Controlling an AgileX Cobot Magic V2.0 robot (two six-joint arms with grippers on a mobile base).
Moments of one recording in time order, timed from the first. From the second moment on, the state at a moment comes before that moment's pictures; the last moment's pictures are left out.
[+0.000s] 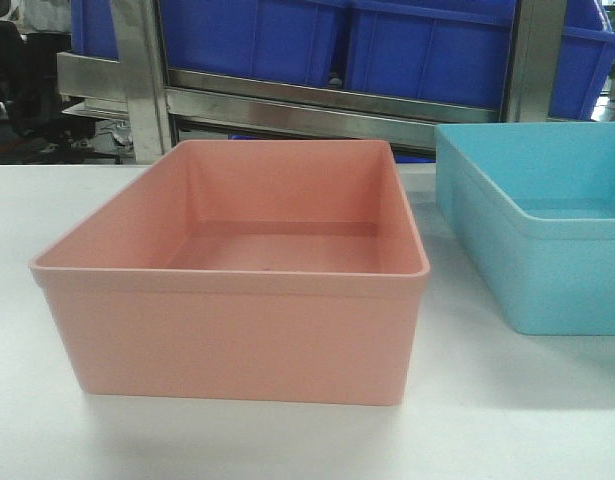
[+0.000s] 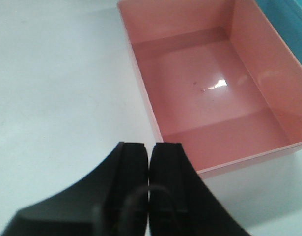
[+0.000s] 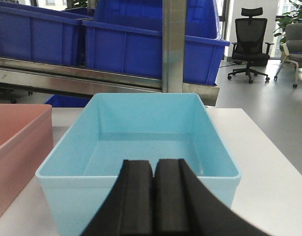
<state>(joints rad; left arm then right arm) -0.42 0.82 -0.86 -0.03 0.71 0.03 -0.01 -0.01 0.02 0.00 0.02 0.06</state>
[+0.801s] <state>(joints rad) -0.42 0.66 -0.66 -0.02 0.51 0.03 -0.03 1.02 -0.96 0.01 0.55 0.06</state>
